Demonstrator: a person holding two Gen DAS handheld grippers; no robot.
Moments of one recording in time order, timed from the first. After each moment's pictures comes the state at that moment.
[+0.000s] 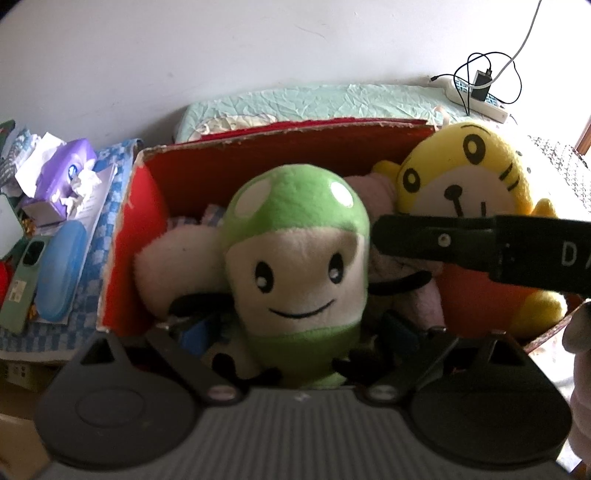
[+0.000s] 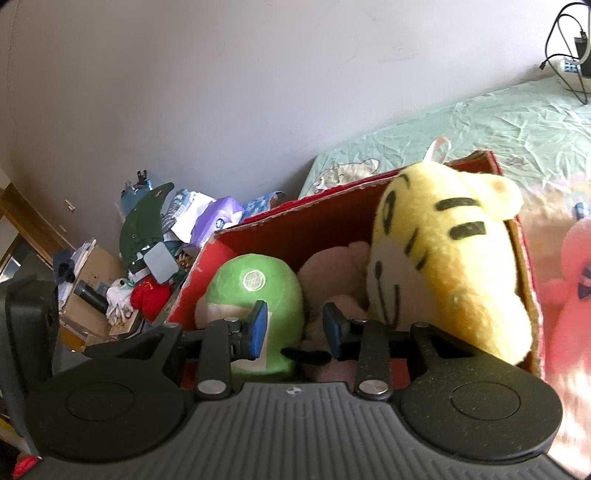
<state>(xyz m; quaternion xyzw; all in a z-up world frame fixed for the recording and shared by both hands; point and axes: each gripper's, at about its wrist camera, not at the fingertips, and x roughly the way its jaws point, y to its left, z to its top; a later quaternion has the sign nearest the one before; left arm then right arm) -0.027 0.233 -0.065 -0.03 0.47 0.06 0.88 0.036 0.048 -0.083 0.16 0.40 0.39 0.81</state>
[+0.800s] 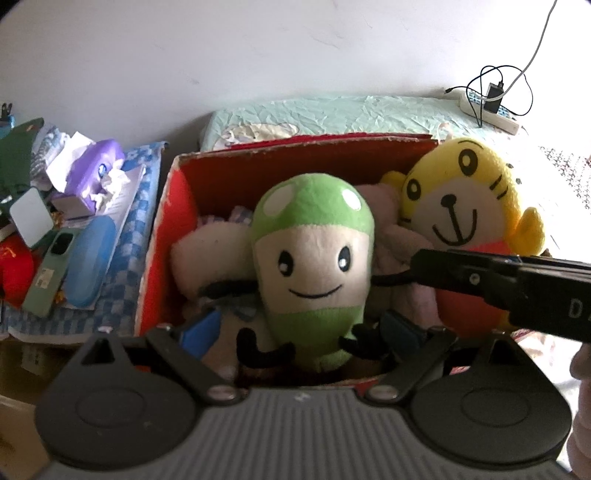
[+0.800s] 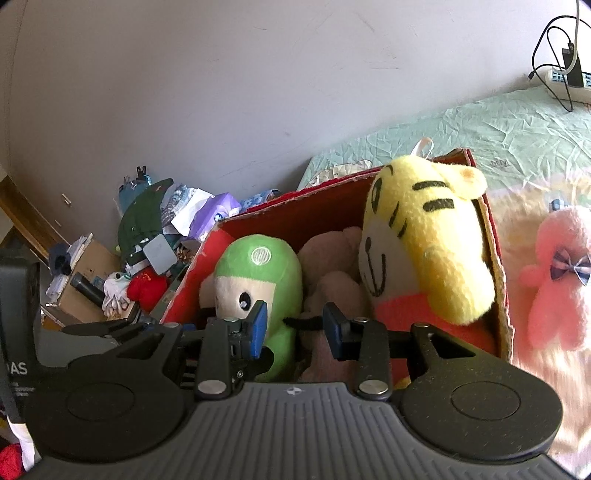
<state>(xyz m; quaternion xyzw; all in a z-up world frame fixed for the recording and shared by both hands) -0.049 0.227 -0.046 -0.03 0.46 0.10 0.88 0.007 0.037 -0.074 0.15 0.39 0.38 0.82</state>
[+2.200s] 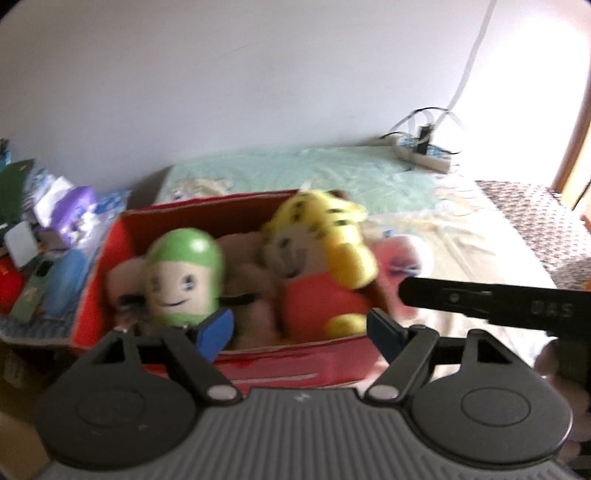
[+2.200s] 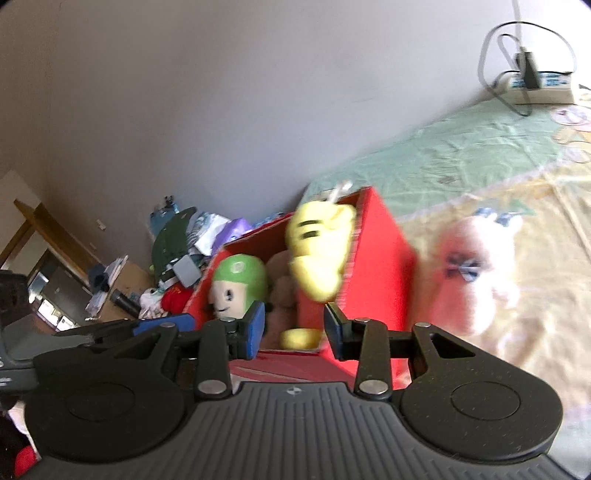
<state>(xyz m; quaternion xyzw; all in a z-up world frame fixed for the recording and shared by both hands) -0.082 0.102 0.007 -0.03 0.38 0.06 0.92 0.010 -0.111 -0.061 0.20 0.38 0.41 0.81</state>
